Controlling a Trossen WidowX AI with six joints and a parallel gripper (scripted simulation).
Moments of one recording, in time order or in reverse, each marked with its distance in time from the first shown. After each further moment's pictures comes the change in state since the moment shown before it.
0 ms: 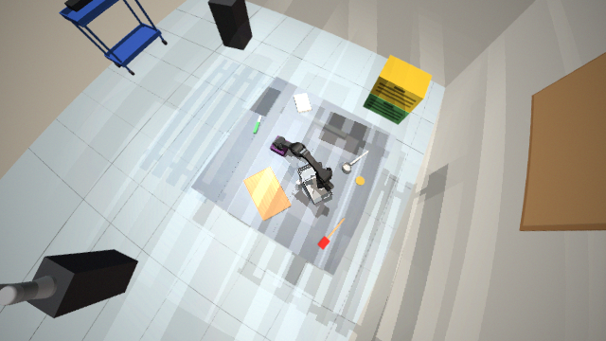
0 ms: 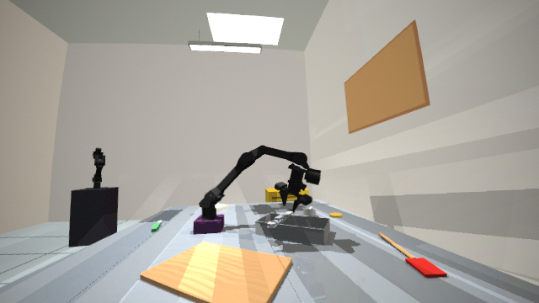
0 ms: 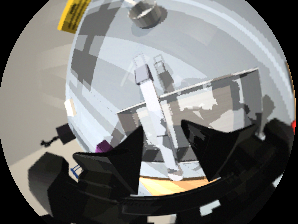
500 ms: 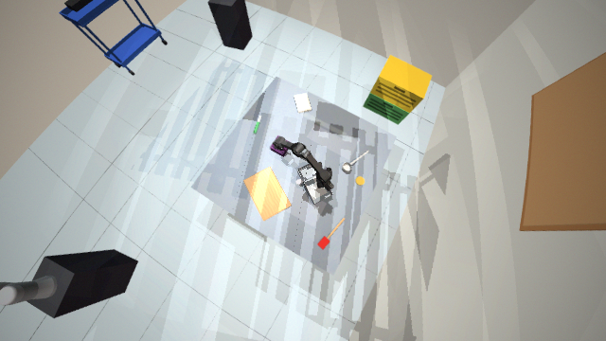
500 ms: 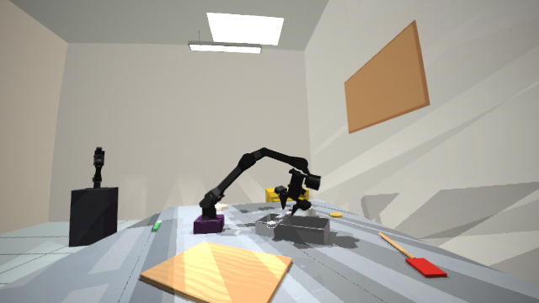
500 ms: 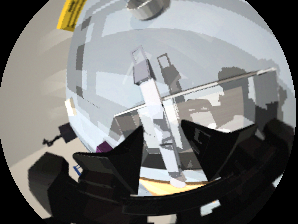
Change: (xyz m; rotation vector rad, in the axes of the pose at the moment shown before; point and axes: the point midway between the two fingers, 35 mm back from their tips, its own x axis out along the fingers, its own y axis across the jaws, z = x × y) arm 0.023 0.000 0.001 0.010 0.023 0.031
